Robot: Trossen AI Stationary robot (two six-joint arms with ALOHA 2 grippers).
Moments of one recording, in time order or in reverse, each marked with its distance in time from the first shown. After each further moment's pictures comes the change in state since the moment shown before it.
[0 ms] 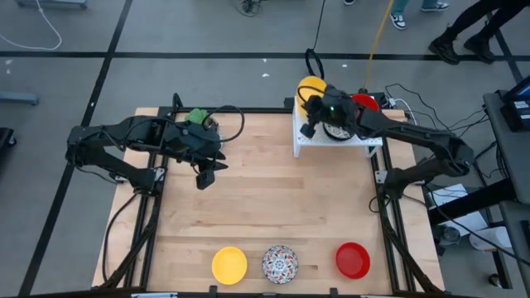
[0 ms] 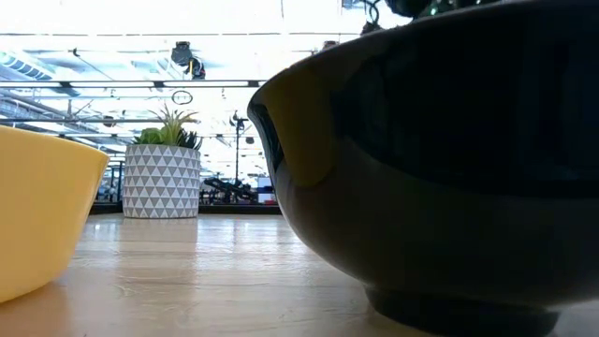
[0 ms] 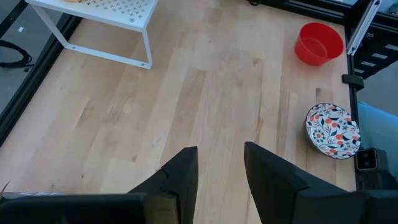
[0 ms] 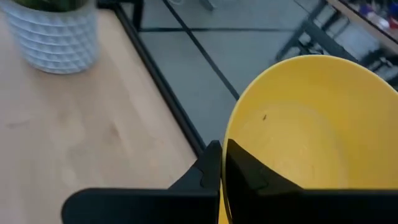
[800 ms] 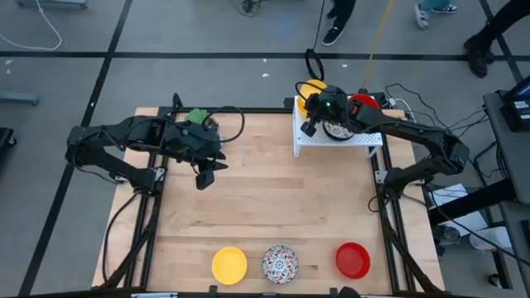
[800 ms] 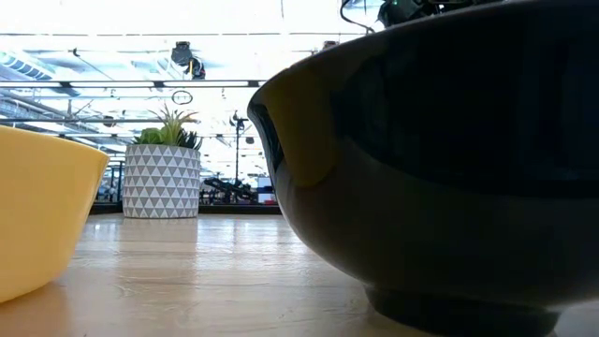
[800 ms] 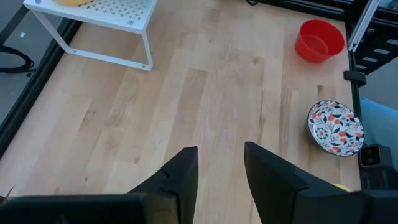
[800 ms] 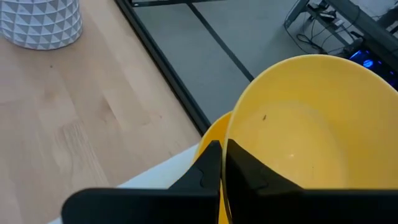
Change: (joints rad) left arm 0.000 0.000 0.000 0.000 -0.002 0.027; right arm -0.078 0.056 0.000 -0.055 -0.052 0.052
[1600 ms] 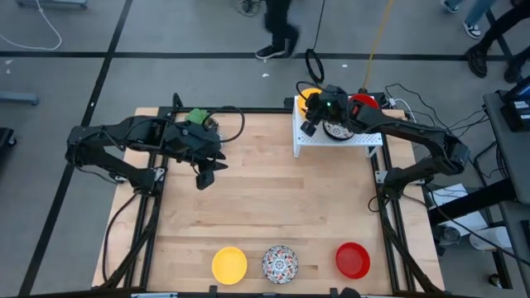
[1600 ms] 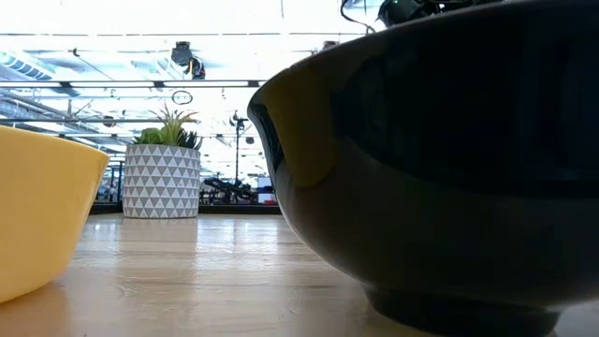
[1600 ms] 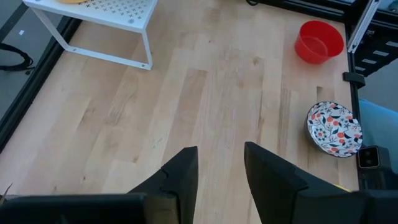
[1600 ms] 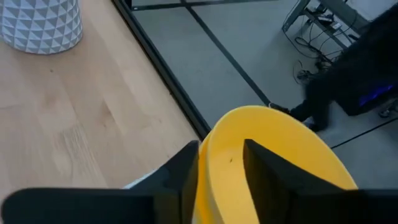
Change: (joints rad) left arm 0.000 0.000 0.000 0.000 0.001 -0.012; right arm 0.000 -0.004 0.000 0.011 0.002 0.000
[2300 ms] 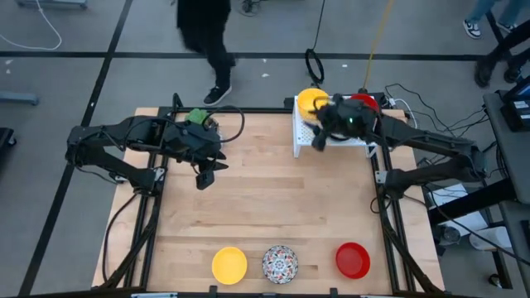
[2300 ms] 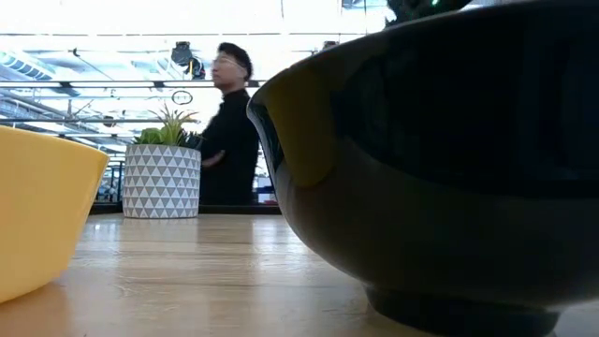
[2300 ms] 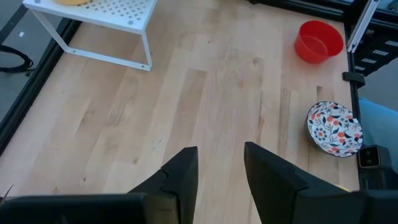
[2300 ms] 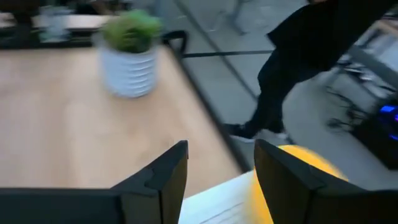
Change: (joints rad) left arm 0.000 0.000 0.000 0.004 0.000 0.007; right arm 0.202 -0.228 0.000 -0.086 -0.004 0.044
